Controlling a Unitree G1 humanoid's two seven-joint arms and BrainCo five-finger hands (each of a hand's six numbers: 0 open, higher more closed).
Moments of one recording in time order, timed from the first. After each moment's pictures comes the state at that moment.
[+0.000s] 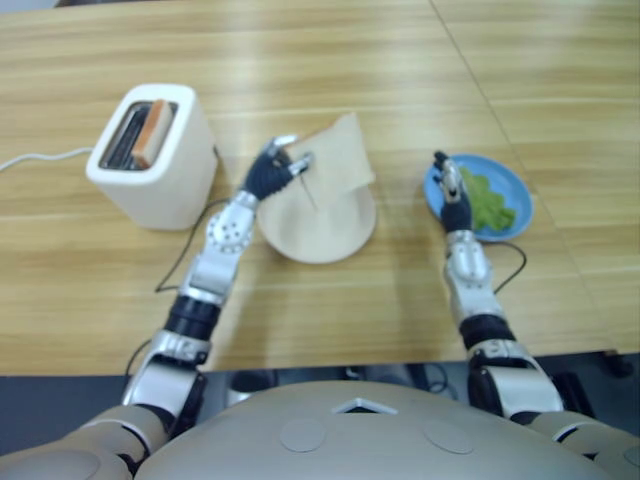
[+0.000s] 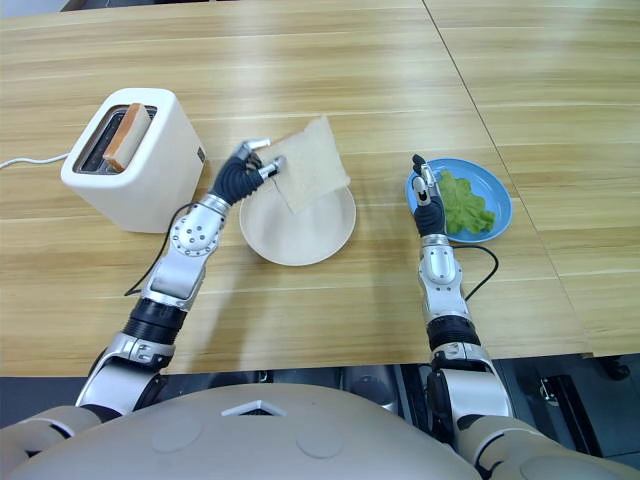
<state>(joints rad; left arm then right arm) -0.26 0.18 -0.23 0.19 0.20 -0.11 -0.13 -0.23 -0.22 -0.11 0.73 -0.05 -0.63 -0.04</state>
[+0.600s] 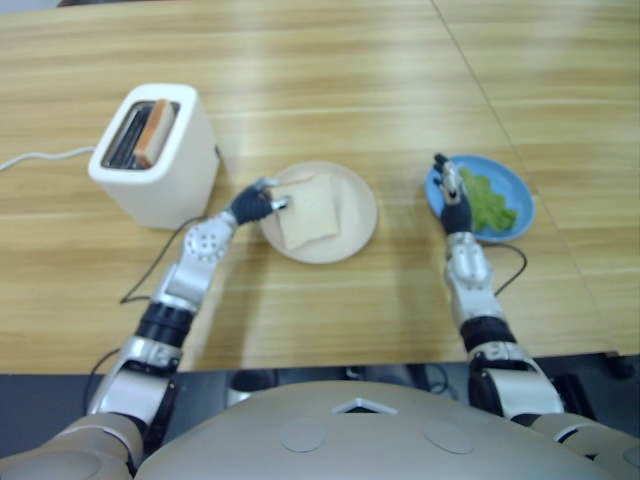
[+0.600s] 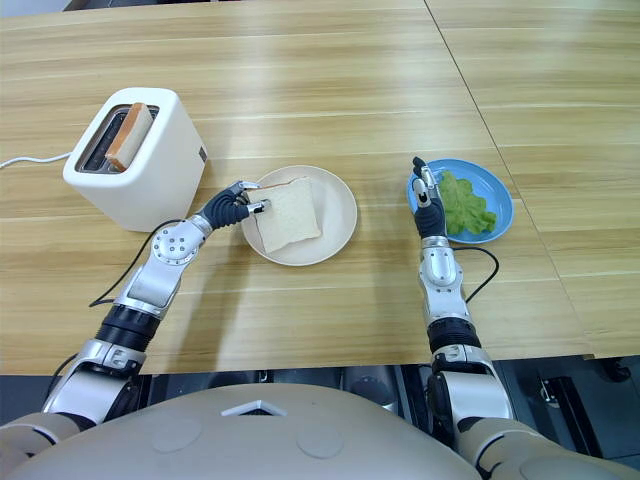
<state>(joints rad) -0.21 0.35 -0.24 0.18 0.26 0.02 -0.30 -0.22 -0.22 -0.11 0.72 -0.05 -0.62 -0.04</state>
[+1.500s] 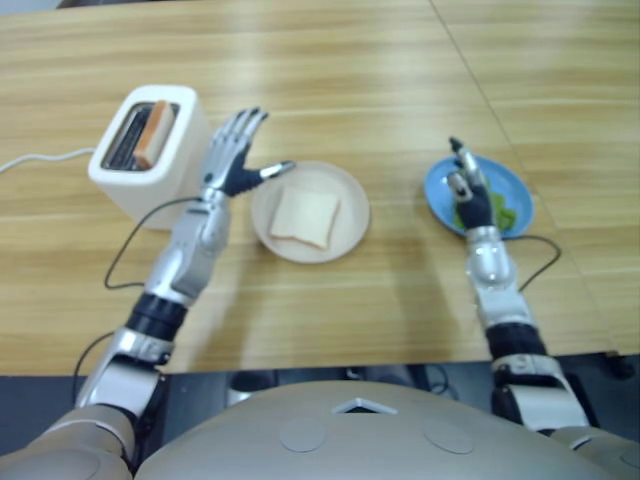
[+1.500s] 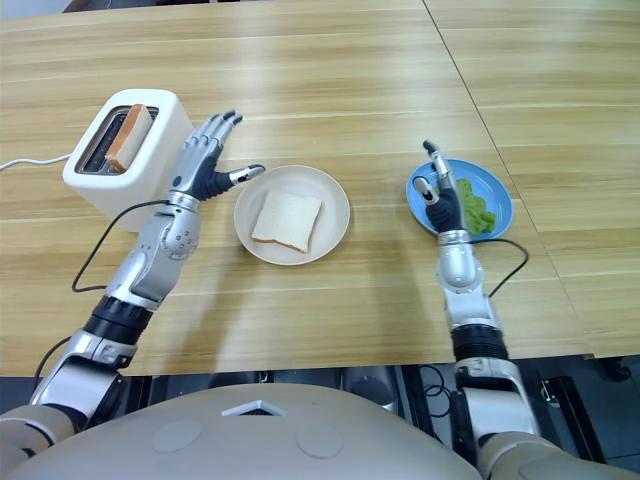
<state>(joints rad) -0.23 0.40 -0.26 -0.01 0.72 -0.05 0.24 -0.12 -0.41 -0.11 0.39 -0.31 -0.59 -0.16</state>
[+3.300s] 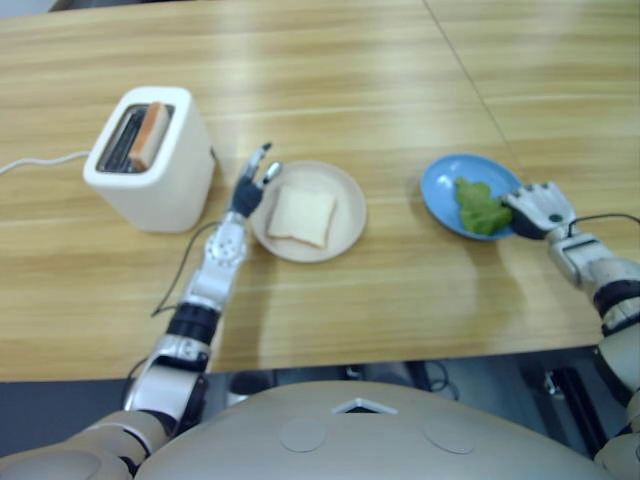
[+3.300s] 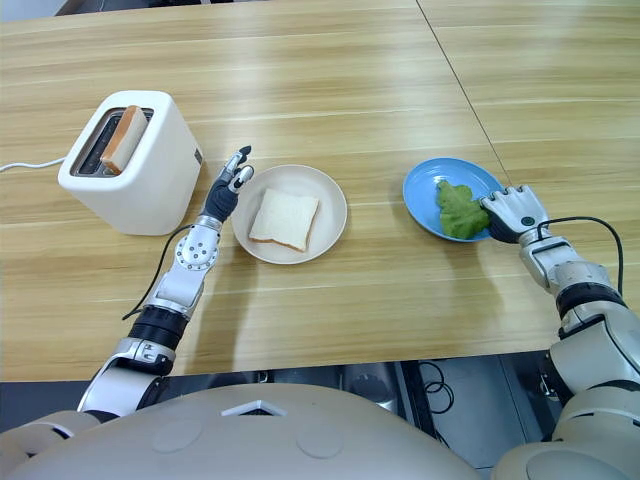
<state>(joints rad) -0.23 0.15 -0.15 0.36 0.28 -0.21 0.09 -0.46 -0.91 0.57 1.10 -1.02 -0.32 -0.71</state>
